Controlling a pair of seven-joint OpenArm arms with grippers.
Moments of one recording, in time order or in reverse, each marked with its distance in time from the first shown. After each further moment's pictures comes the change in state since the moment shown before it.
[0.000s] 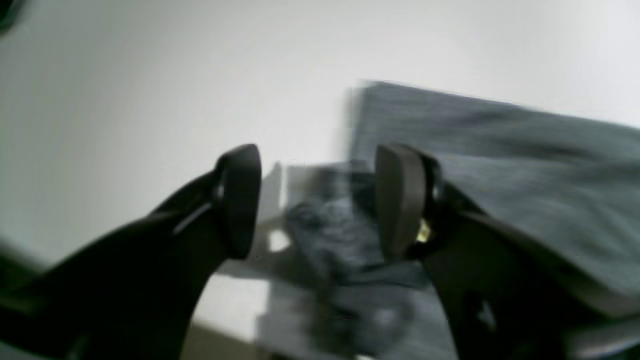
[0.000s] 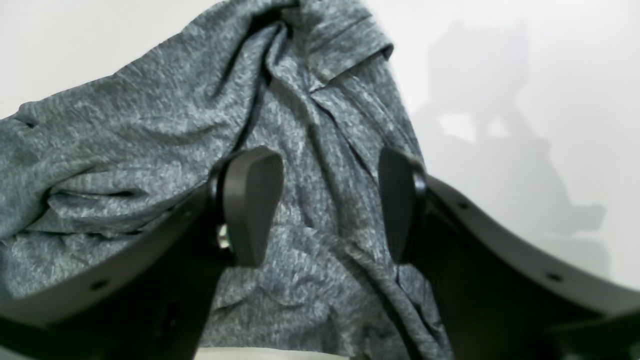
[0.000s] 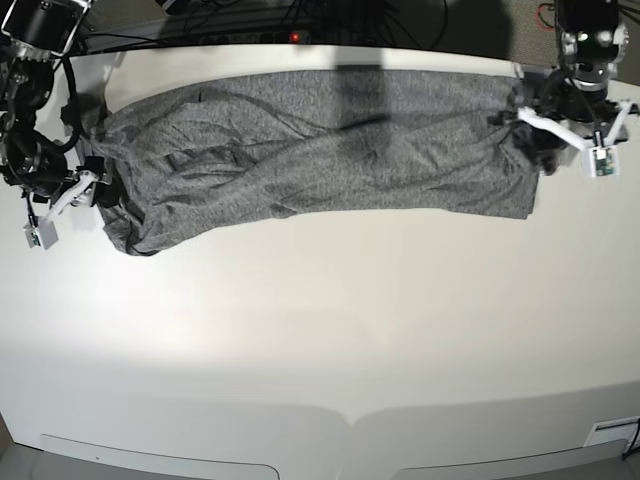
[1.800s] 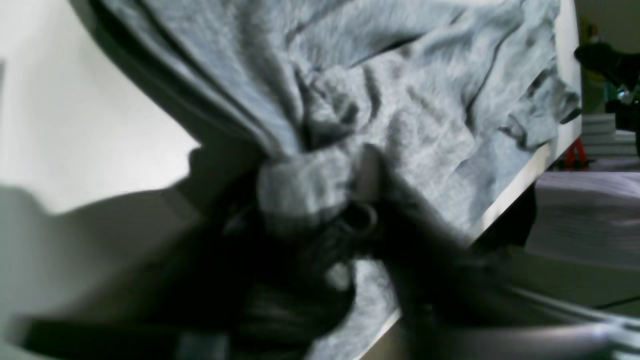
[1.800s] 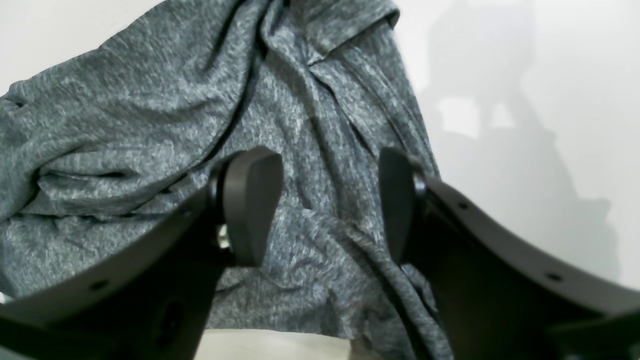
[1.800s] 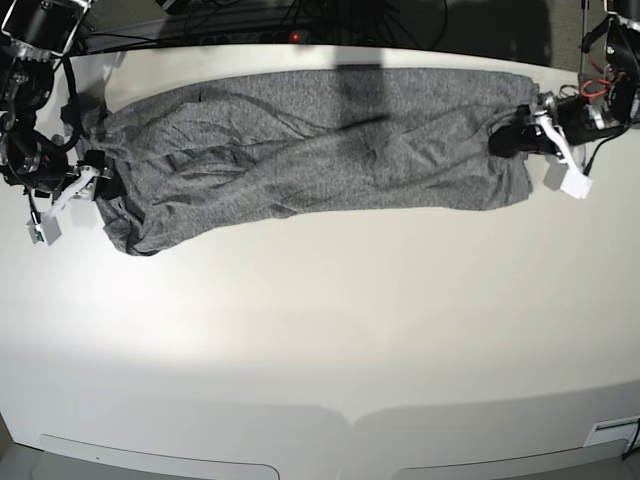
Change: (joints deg) left arm -21.4 -16.7 5.8 -47.7 -56.8 -50.3 22.5; right arm 0.0 0.0 0.0 0.0 0.0 0.0 -3.2
